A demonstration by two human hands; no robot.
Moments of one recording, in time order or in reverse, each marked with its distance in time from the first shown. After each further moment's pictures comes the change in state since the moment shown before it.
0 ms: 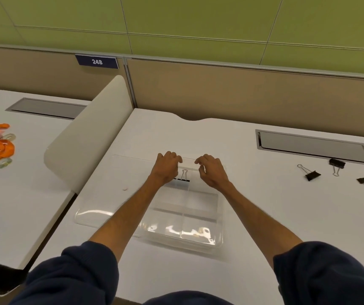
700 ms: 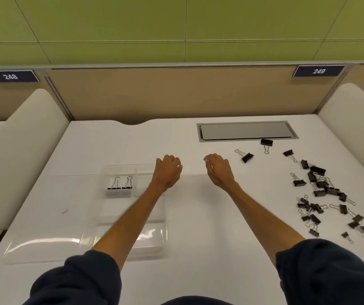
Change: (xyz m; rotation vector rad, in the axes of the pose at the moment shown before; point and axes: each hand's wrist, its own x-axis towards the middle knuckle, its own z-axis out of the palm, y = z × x) left_hand 0.058 0.192 0.026 -0.100 0.099 0.137; right_hand -0.100 0.152 -0.115 -0.095 0.099 0.363
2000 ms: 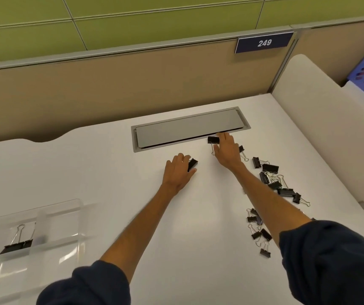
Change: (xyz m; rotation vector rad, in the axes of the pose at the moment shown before) left_hand 0.163 0.226 0.117 -0.112 -0.206 0.116; right_hand 0.086 0.280 -0.082 -0.095 0.003 0.343
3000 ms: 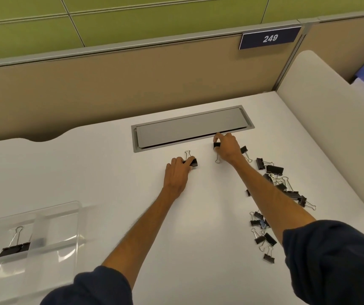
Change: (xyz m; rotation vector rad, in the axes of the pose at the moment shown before) left_hand 0.003 -0.005 0.017 -0.013 0.063 -0.037; right_hand 0.028 0.000 0.003 0.012 -0.106 0.031
